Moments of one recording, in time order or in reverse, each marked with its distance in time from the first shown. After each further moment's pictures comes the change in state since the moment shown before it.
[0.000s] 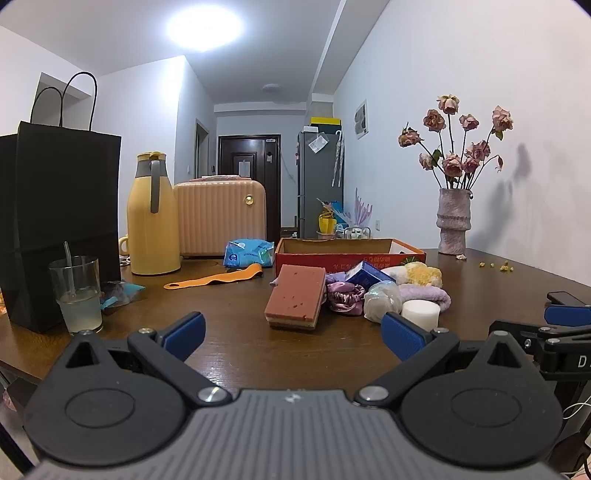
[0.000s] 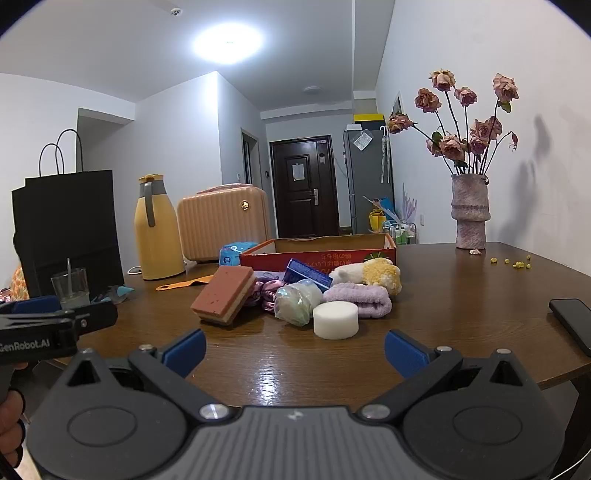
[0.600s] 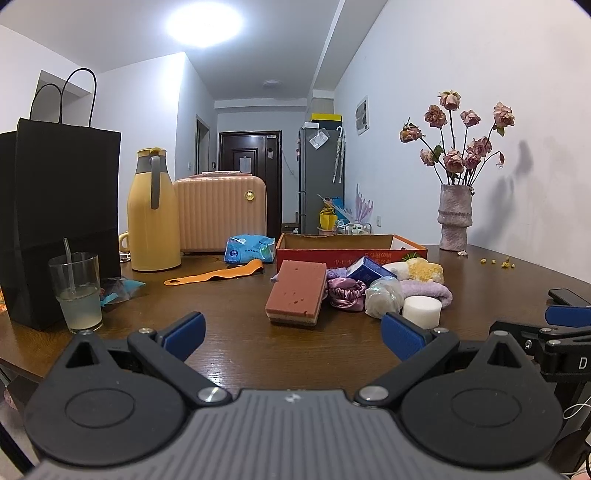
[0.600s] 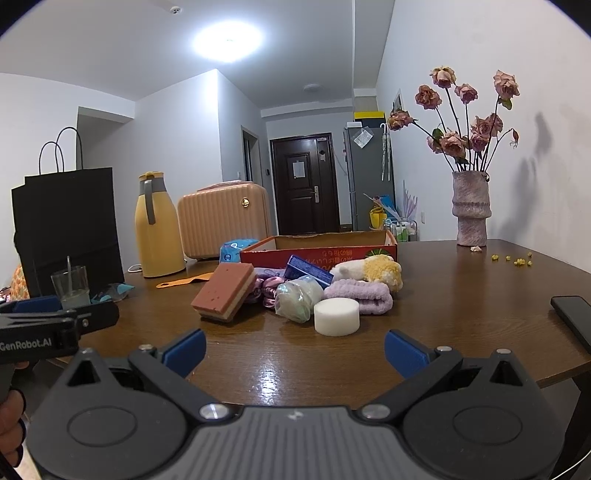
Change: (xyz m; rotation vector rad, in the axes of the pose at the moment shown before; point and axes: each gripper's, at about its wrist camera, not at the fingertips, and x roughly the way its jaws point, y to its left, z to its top) left arm 0.004 0.001 0.000 -0.003 0.016 0.004; right arm 0.002 0.001 -0.001 0.000 0.011 0.002
